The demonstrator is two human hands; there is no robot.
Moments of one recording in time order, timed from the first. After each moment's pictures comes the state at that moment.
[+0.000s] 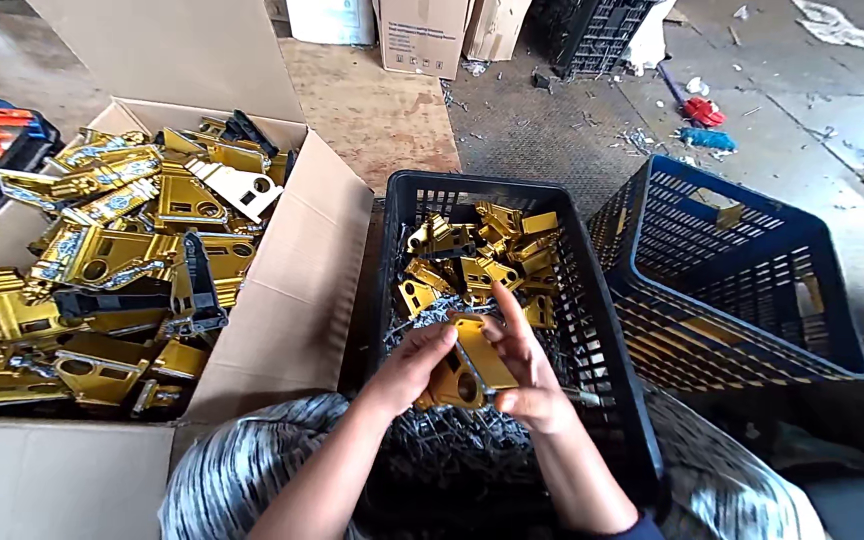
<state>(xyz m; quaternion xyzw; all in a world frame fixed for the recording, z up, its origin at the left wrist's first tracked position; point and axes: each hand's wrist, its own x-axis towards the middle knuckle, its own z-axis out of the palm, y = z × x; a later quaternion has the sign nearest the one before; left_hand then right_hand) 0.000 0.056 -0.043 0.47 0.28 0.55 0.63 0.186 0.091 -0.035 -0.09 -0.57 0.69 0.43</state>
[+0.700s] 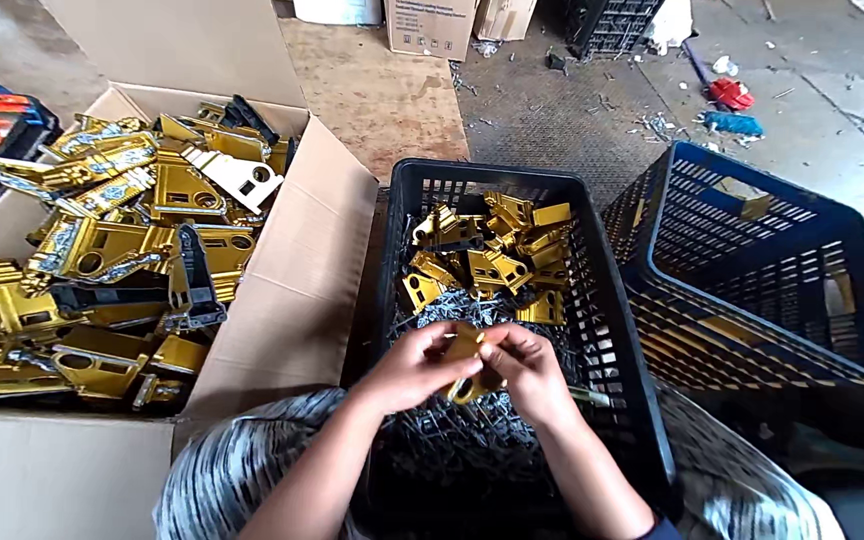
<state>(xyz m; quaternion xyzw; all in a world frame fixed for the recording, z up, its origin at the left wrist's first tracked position) -0.009 0.058 -0.038 0.51 0.43 0.42 0.62 0.187 0.092 -0.044 -0.35 -0.56 0.61 0.44</state>
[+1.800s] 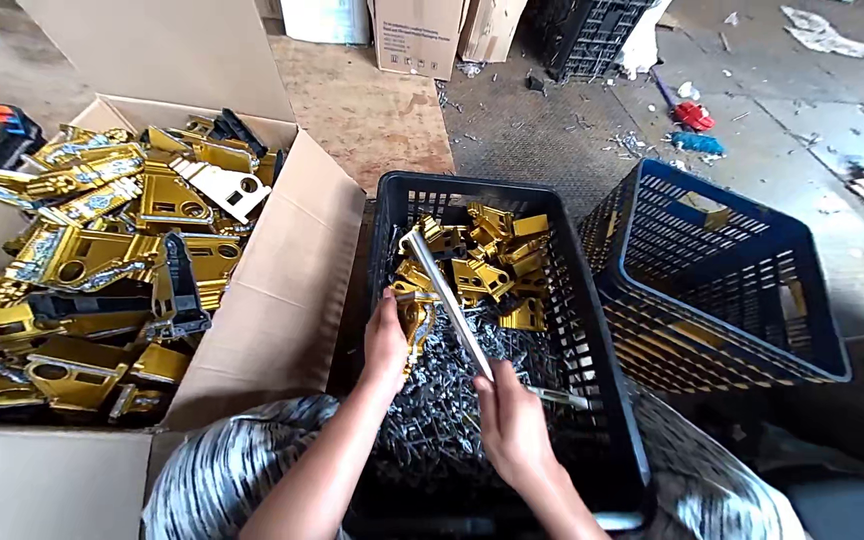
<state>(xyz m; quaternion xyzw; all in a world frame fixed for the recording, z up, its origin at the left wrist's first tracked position) 0.019 0.092 -0.052 0.22 0.66 0.56 0.45 0.198 0.037 -0.046 -0.50 -0.77 0.20 0.34</state>
